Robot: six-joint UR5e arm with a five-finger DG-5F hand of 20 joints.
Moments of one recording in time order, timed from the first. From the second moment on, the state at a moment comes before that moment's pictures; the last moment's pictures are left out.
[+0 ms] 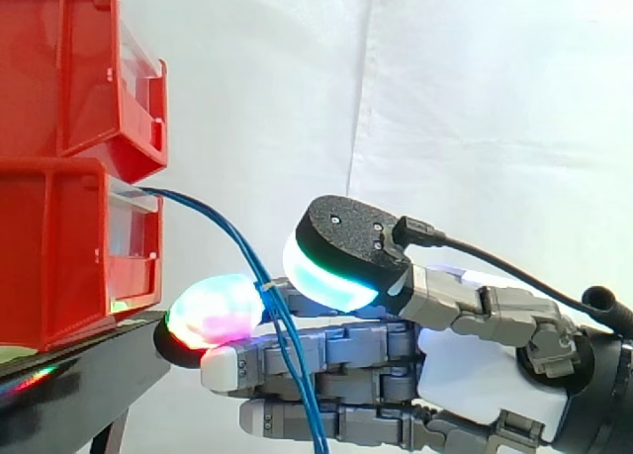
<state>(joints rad) 0.17 -2.46 -1.30 -2.16 -1.12 -0.30</state>
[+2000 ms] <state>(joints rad) 0.16 -2.46 -1.30 -2.10 -1.18 -0.31</state>
